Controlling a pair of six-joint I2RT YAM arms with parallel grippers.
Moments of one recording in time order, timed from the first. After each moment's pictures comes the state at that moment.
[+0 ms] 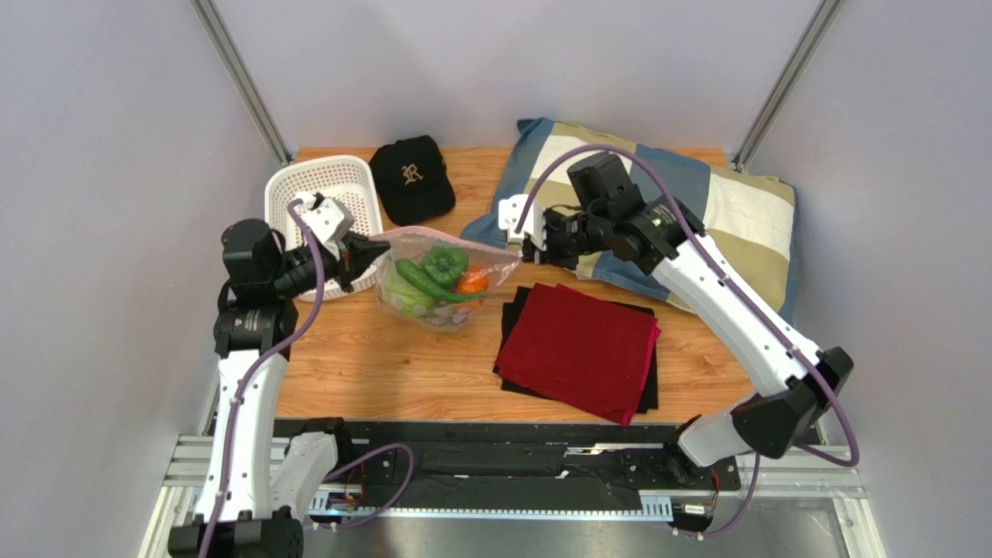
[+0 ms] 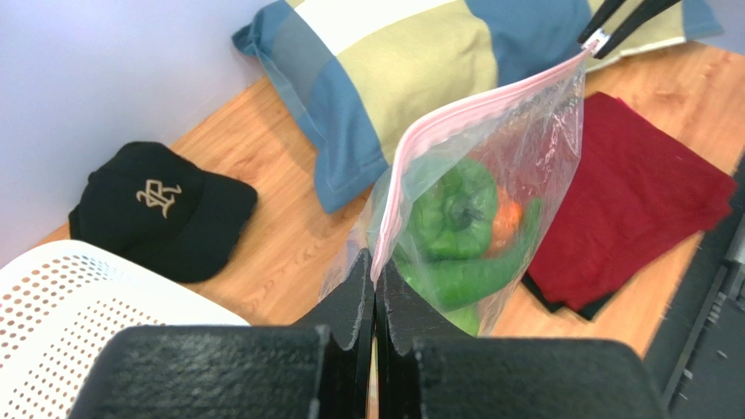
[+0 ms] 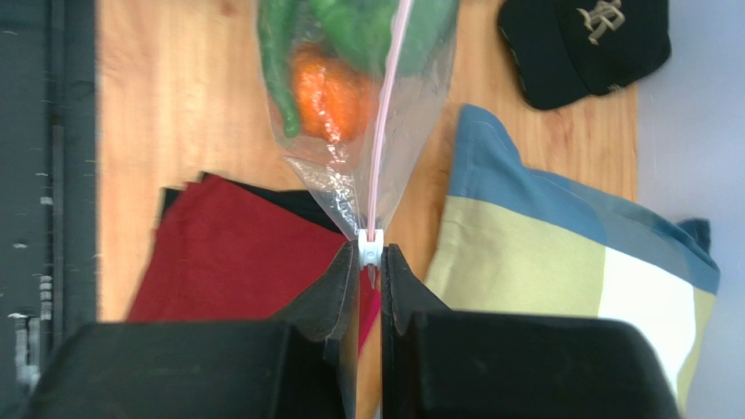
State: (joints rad) left arm 0.09 0.85 0.95 -0.31 0.94 0.28; right arm 0.66 1.47 1.65 -0.91 -0.49 -0.84
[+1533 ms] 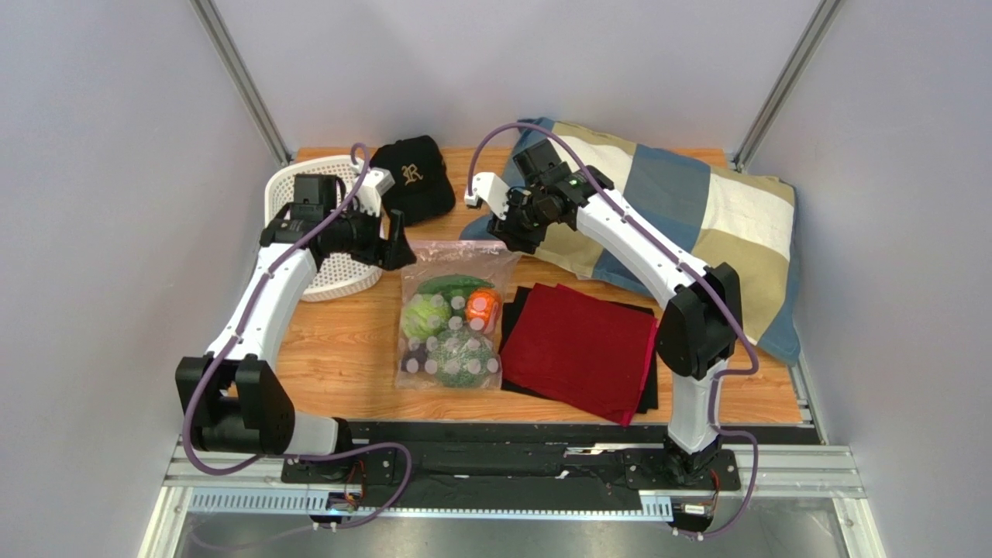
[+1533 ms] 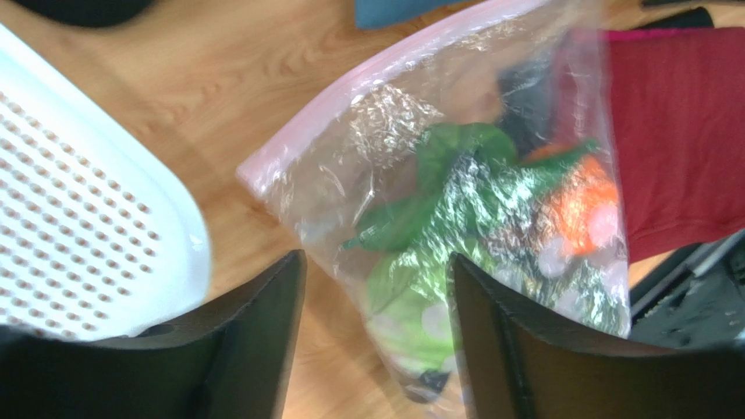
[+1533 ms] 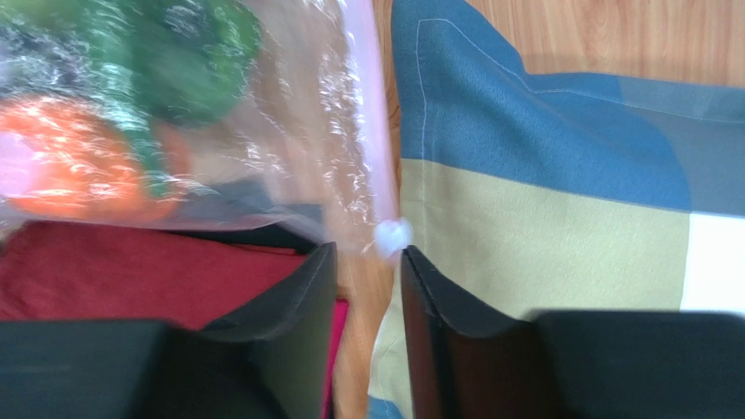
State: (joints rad) left arm -0.05 1.38 1.17 -0.65 0.57 0.15; right arm 0.61 1.94 1.87 -0.87 -0.28 -0.71
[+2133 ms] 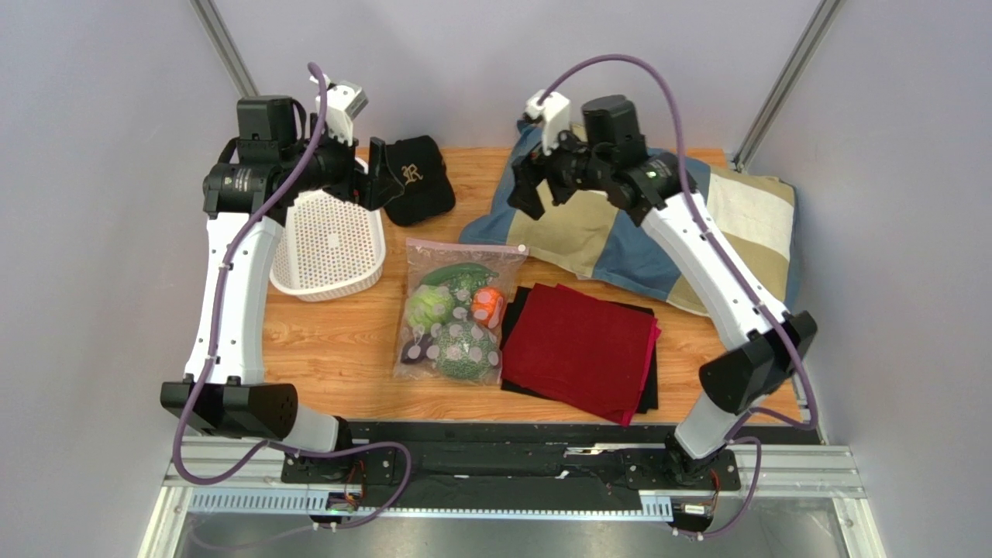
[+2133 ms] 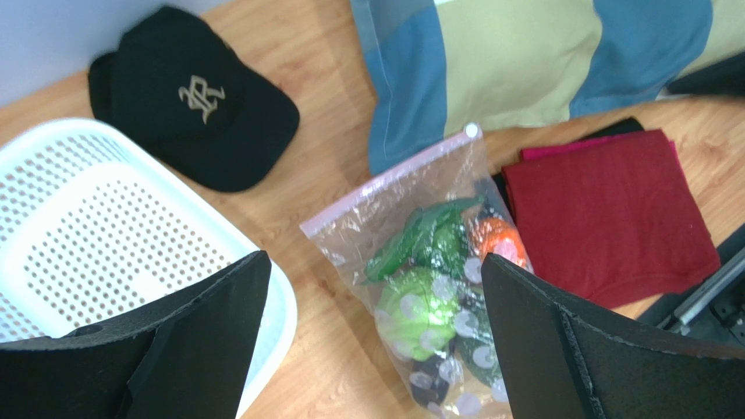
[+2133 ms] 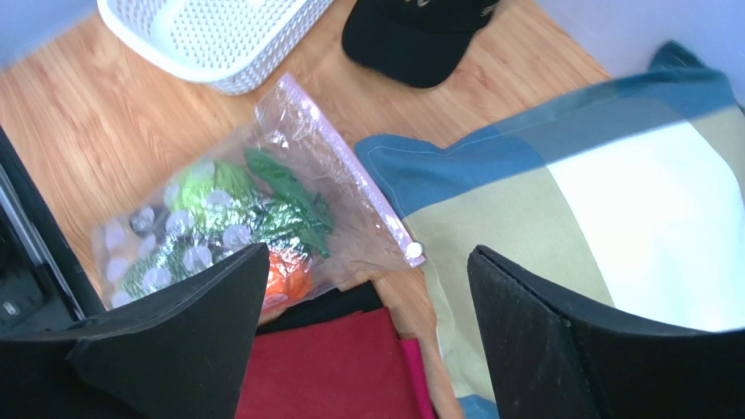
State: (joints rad) left arm -0.05 1.45 1.84 -0.96 0.56 0.20; right arm 0.52 1.69 1.90 -0.72 -0.37 -0.20
